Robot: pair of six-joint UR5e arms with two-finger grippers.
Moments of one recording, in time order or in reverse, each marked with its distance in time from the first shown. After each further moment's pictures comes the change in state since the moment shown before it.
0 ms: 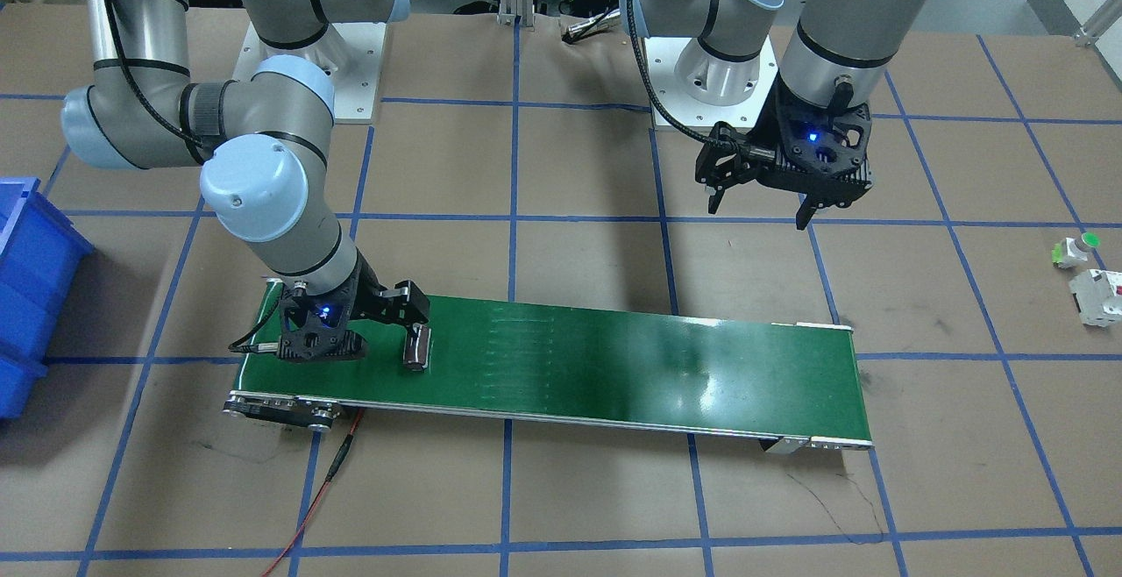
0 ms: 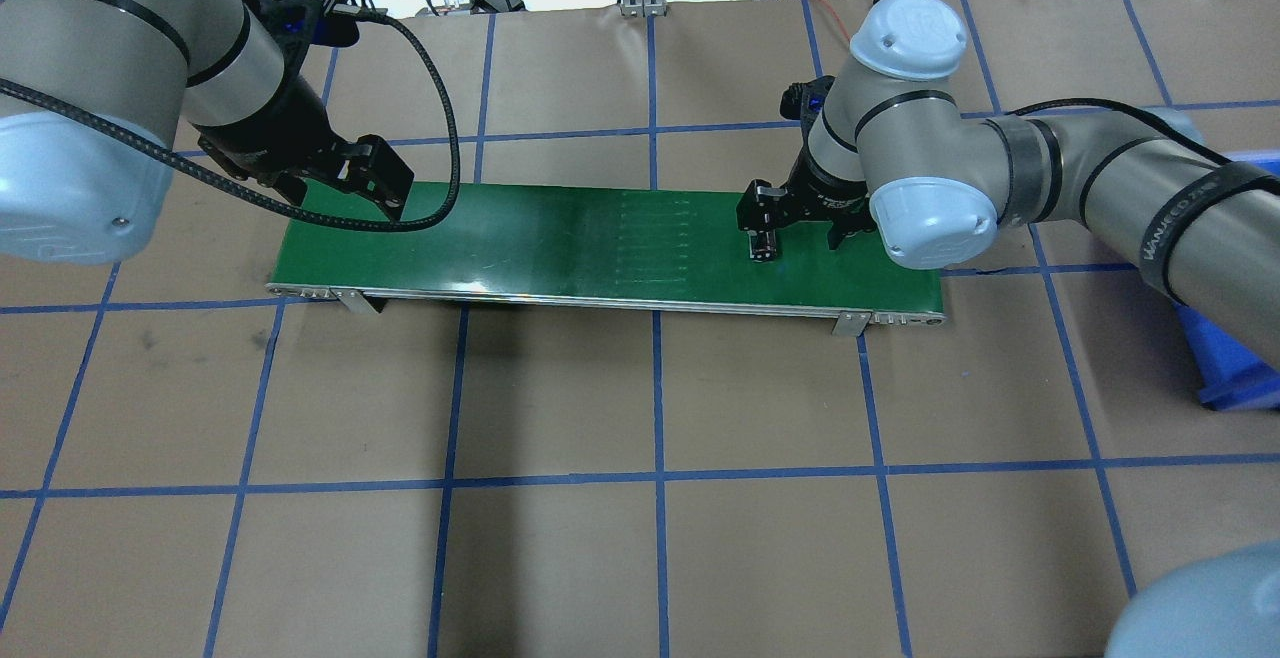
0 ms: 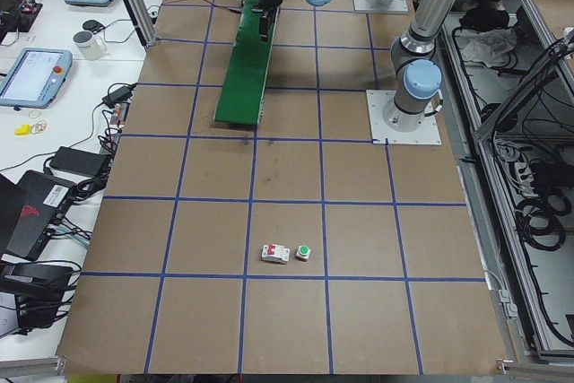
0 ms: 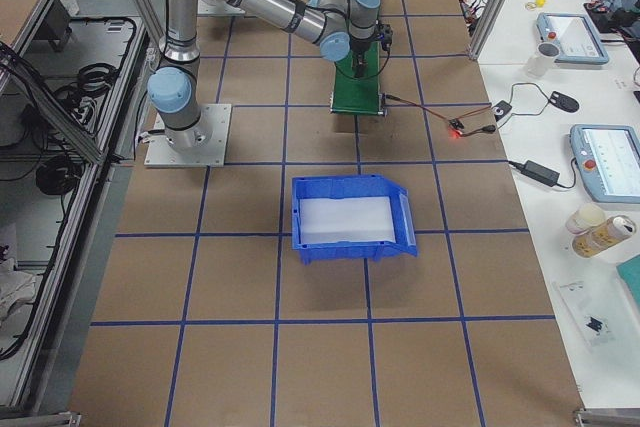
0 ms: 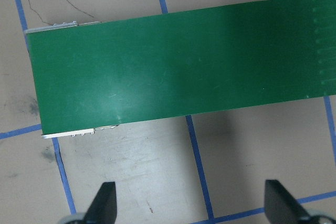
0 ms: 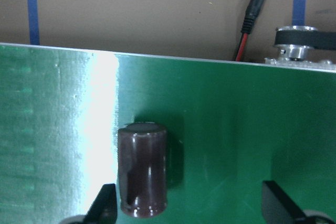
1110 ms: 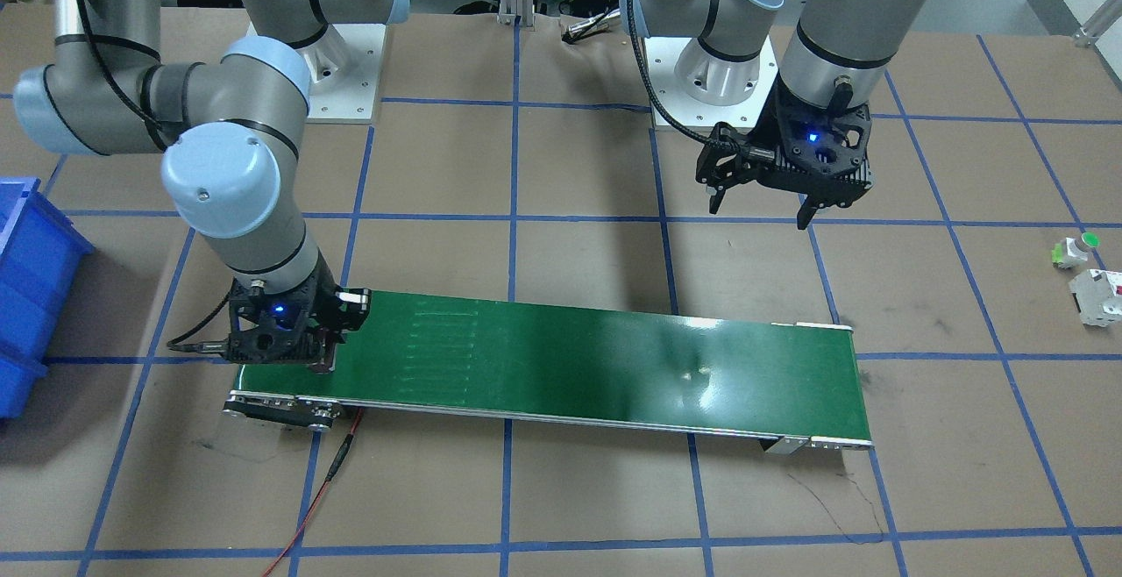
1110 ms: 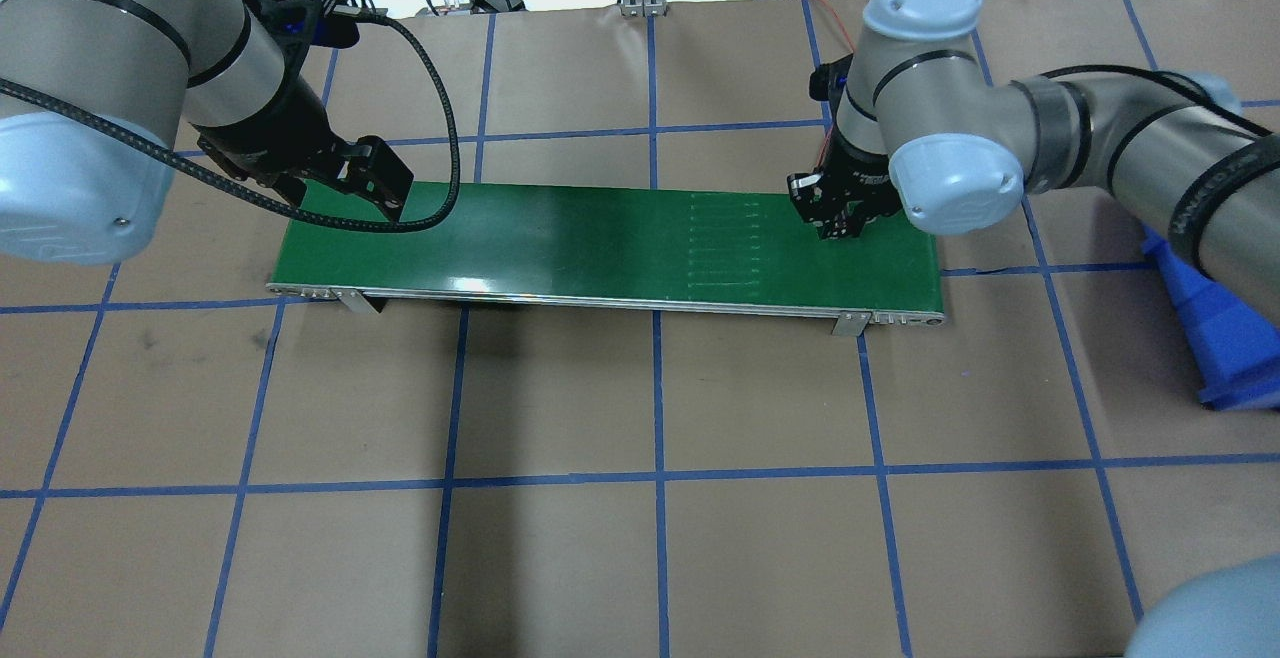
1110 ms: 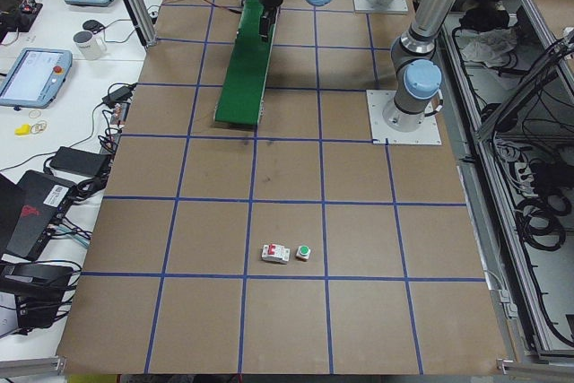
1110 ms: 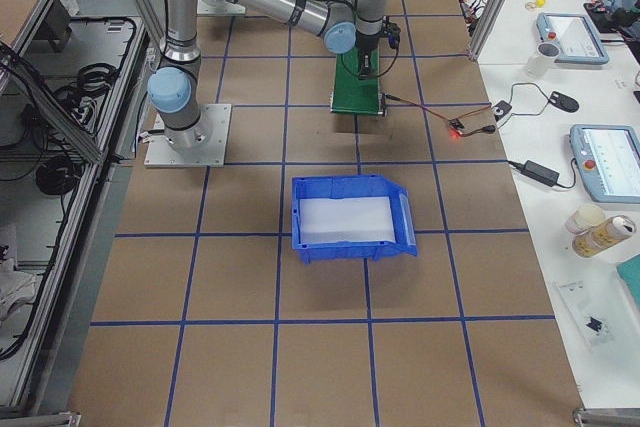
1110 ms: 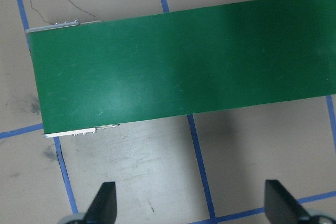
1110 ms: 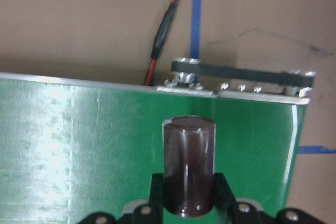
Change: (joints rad) left arm 0.000 0.000 -0.001 0.000 0.005 0.001; right arm -0.034 -0.023 -0.093 0.136 -0.160 -0.050
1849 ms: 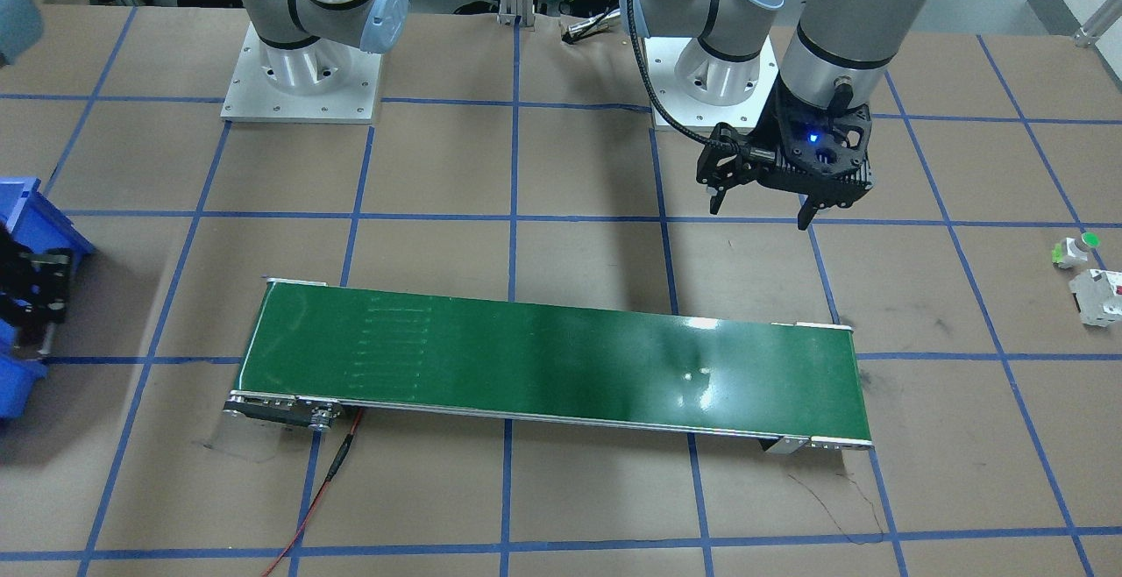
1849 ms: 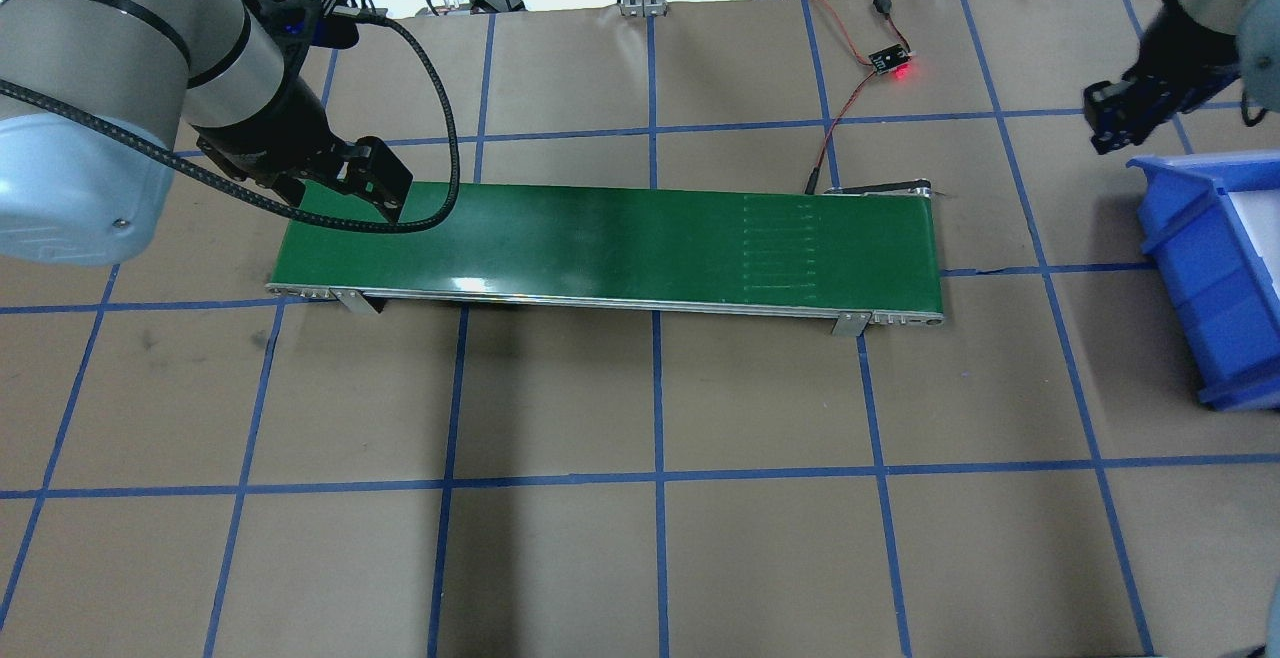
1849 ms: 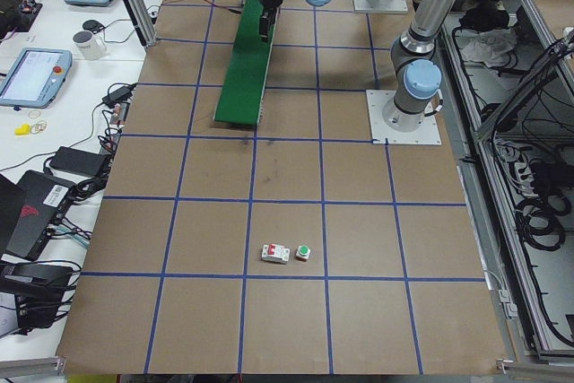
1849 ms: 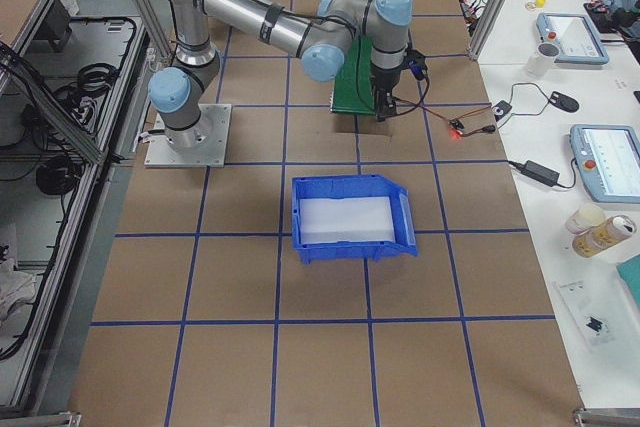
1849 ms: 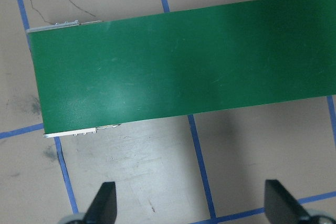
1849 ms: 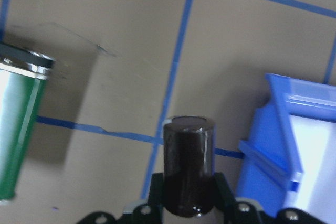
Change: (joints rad) left arm 0.000 0.000 -0.001 0.001 0.002 0.000; right arm -0.411 -0.094 -0.102 0.117 -0.042 -0.607
